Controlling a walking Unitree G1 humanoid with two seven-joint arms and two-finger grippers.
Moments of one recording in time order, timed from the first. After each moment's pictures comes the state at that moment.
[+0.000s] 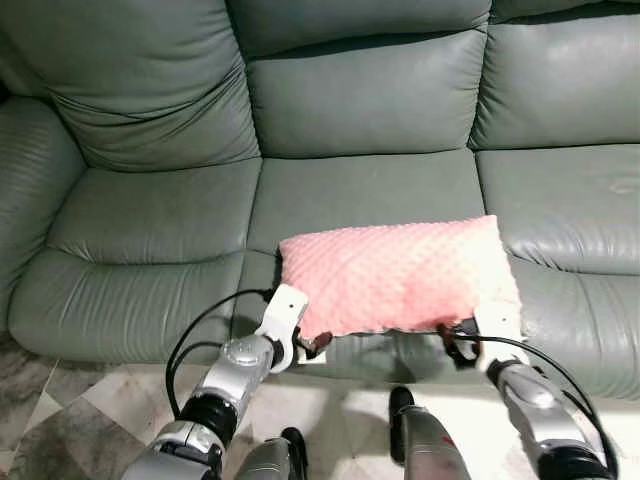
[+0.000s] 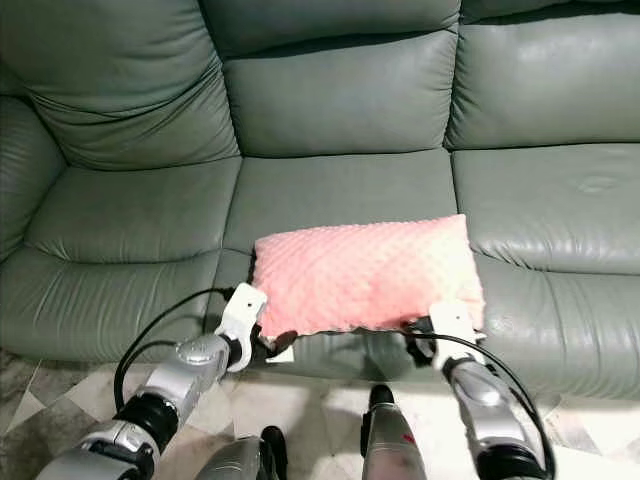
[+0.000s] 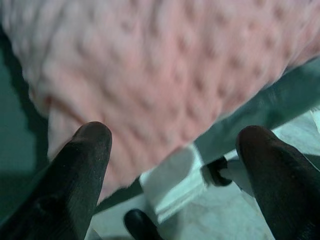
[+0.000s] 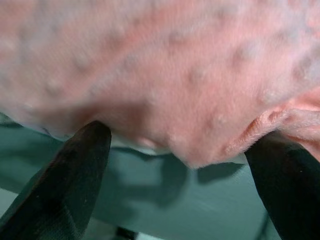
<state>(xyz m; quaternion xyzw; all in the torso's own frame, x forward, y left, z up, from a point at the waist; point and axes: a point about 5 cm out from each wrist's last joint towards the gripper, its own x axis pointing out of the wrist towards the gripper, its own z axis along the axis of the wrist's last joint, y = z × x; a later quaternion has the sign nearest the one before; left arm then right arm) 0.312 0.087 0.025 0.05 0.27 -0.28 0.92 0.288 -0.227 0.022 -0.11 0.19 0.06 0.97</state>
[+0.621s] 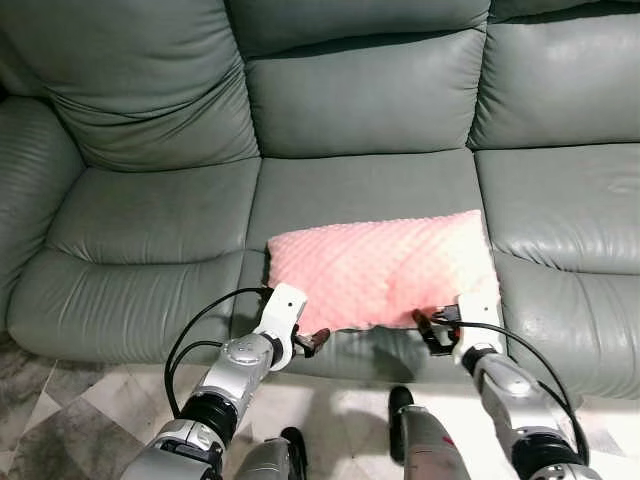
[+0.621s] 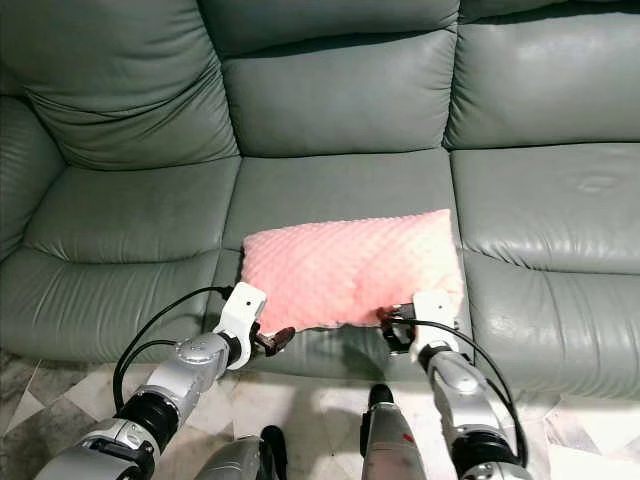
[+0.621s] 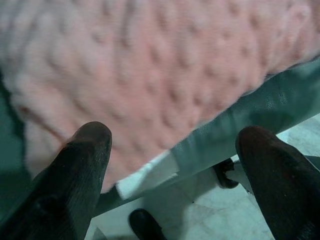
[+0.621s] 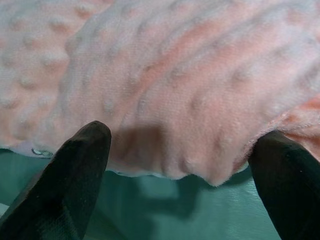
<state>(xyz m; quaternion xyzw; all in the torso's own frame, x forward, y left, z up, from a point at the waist) 0.311 0.089 0.022 0.05 0.27 -0.27 0.92 0.299 -0.198 0.025 -0.04 0.17 0.08 0.98</state>
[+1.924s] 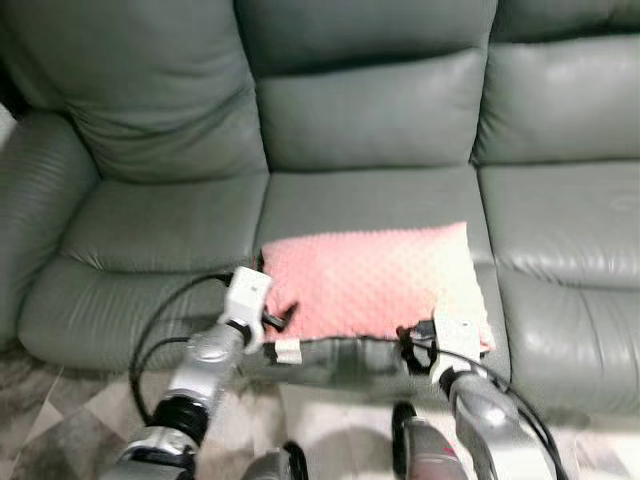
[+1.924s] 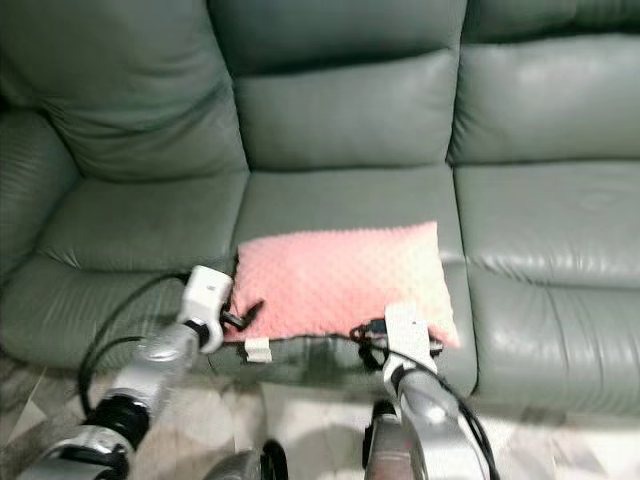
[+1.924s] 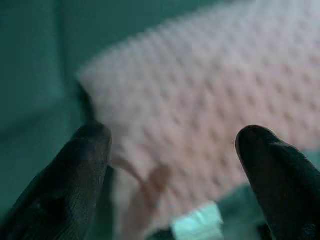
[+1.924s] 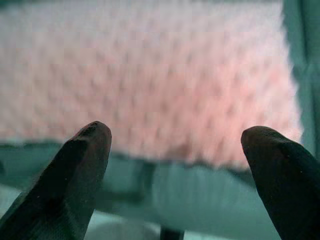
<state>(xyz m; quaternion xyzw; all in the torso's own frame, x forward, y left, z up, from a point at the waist) 0.321 0.137 0.042 0.04 0.17 -0.19 0.97 0.258 -0.150 0.058 -0.05 0.20 0.03 0.98</state>
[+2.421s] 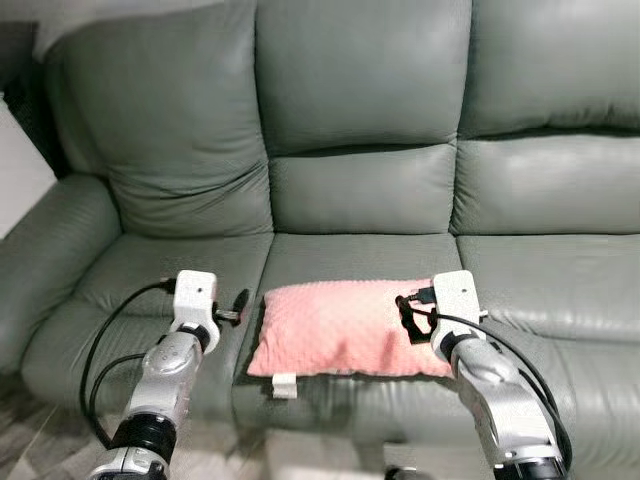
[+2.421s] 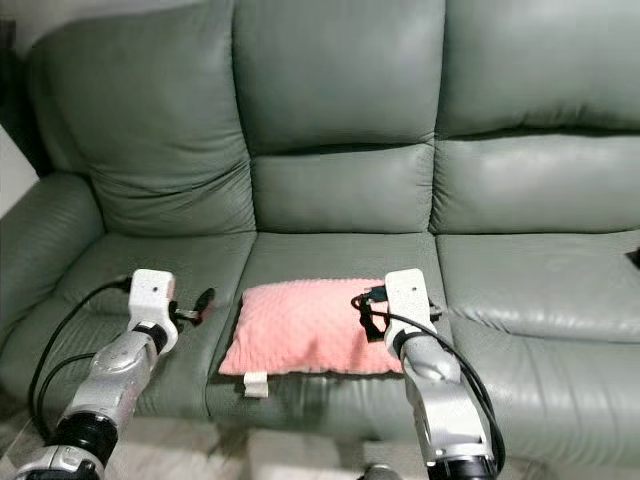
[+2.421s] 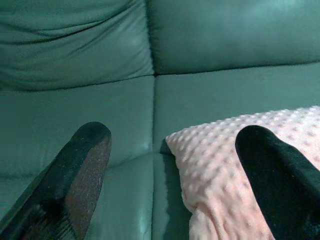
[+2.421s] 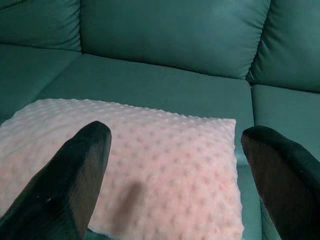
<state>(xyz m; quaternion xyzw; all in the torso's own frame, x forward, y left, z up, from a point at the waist) 0.310 0.191 0.039 0.01 0.15 -0.05 0.99 0.291 -0.153 0.076 -0.07 0.18 0.06 0.98</state>
